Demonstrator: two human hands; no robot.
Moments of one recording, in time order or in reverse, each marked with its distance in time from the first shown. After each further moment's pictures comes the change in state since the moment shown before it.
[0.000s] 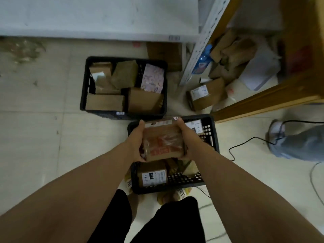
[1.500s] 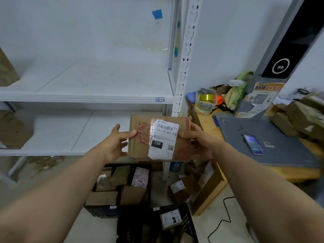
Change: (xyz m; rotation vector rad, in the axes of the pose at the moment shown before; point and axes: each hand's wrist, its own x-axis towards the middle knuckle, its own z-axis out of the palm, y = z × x) left_hand -0.380 0.110 0.062 0.166 -0.286 0.957; right_hand -0.392 -0.172 -0.125 -0.199 -0.292 -0.859
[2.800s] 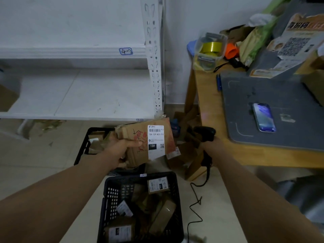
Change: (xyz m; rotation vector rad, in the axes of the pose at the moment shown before) left_hand 0.097 -0.159 0.138 0.197 0.420 -0.244; right_hand 0.088 0.152 -0.206 -0.300 0.442 0.346
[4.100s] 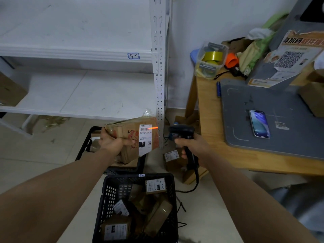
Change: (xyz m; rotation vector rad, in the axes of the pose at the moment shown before) left_hand -0.005 -0.006 -0.024 0.154 0.288 0.076; right_hand -0.064 -0.023 0.022 0.227 -0.439 -0.250
